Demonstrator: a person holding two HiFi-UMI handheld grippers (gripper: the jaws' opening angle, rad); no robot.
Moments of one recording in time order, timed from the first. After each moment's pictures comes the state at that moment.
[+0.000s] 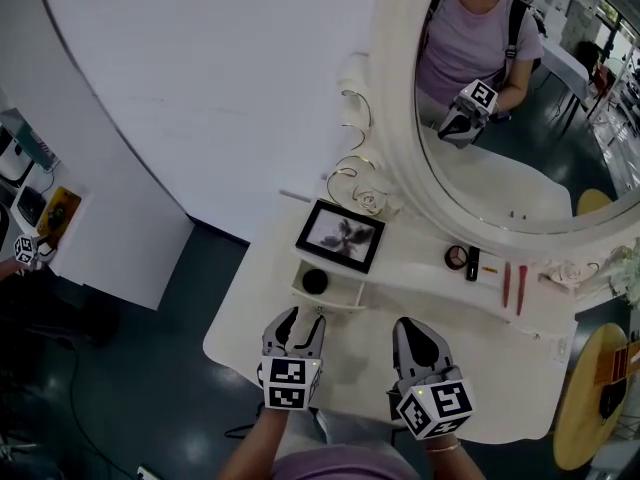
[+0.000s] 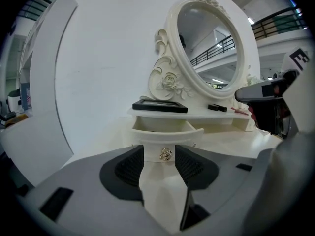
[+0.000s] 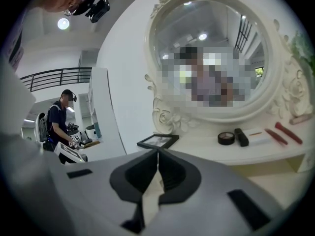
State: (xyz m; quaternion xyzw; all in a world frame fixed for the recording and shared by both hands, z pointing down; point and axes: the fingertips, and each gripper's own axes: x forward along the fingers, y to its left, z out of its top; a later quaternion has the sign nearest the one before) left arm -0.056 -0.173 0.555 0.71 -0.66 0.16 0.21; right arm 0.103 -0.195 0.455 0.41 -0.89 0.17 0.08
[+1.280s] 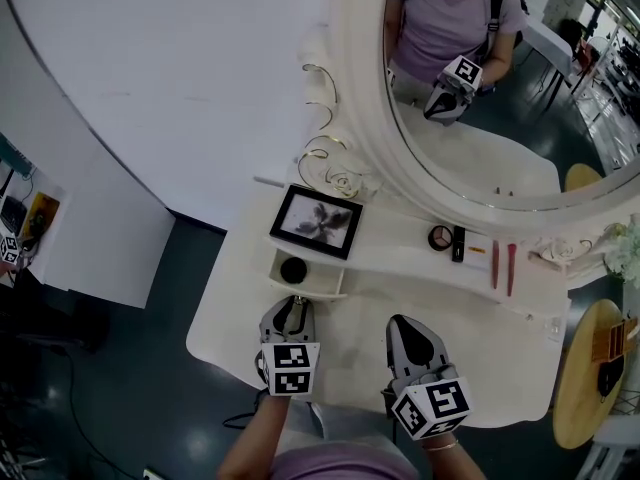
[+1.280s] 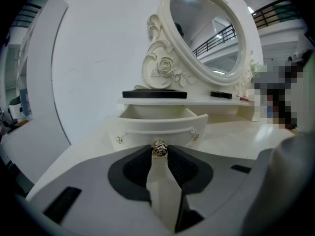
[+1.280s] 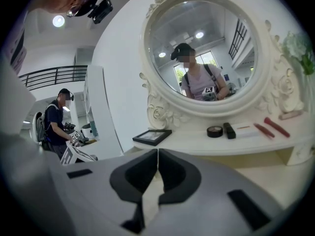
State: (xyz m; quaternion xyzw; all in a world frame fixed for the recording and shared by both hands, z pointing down) left arm -0.041 -0.189 0.588 0.69 -0.66 0.21 0.20; right arm 0.127 -0.185 0.467 0.43 -0.88 0.19 0.09
